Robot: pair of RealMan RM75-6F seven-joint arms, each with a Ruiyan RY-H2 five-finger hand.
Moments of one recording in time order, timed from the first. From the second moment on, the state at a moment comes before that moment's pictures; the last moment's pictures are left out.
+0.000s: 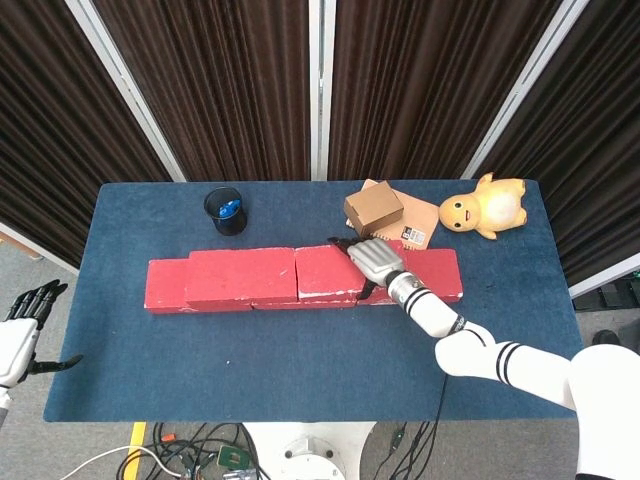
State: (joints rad) left arm -0.14 -1.06 0.00 -1.49 1.48 1.33 -0.33; right arm 1.06 -1.52 0.18 -1.27 -0.97 0.53 -0.09
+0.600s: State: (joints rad) left arm -0.14 -1.06 0.00 -1.49 1.48 1.33 -0.34; right arm 1.07 -1.52 0.17 -1.26 -0.93 0.53 -0.11
